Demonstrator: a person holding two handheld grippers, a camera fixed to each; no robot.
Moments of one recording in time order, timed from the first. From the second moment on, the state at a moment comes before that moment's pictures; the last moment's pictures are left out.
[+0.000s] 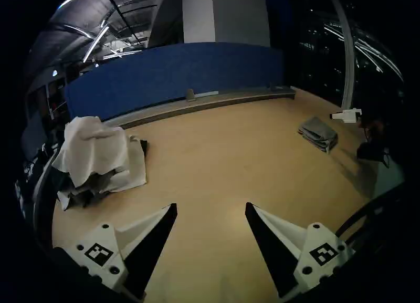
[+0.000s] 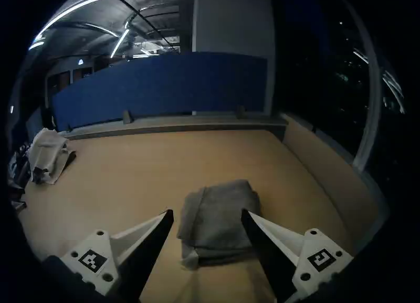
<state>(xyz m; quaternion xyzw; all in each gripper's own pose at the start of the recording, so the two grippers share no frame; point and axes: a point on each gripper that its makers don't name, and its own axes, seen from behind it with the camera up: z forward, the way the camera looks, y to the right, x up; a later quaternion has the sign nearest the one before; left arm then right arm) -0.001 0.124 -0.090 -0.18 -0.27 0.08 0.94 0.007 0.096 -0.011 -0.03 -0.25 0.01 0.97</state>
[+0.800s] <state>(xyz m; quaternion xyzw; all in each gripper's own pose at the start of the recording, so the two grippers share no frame) 0.041 0.072 -0.044 -0.08 -0.14 -0.01 0.99 0.089 -0.006 -0.012 -0.01 -0.07 0.01 1.00</state>
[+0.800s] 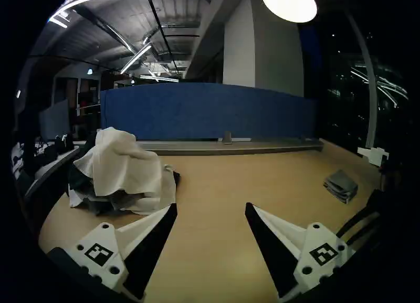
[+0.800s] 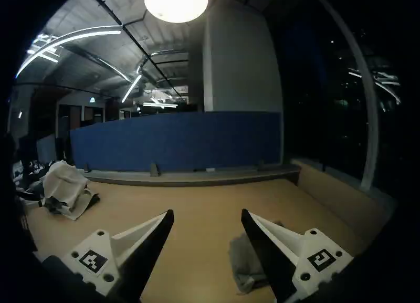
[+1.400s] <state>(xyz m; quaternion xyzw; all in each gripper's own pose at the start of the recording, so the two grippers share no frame) 0.044 0.049 -0.028 -0.04 -0.06 -0.02 1.00 0.086 -0.041 -0.024 -0.01 -0.03 -0.01 1.00</state>
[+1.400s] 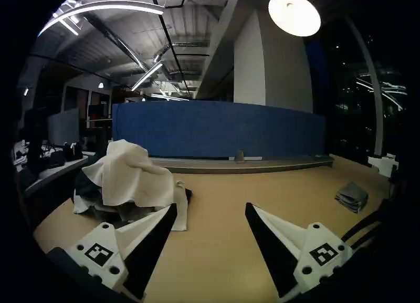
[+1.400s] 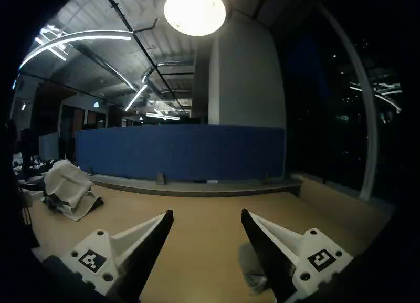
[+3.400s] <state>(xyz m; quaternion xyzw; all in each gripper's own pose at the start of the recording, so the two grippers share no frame) 0.004 -0.006 -0.003 0.01 0.02 0.00 1.00 0.022 -0.072 -0.007 -0.01 -0.13 -0.01 0.99</state>
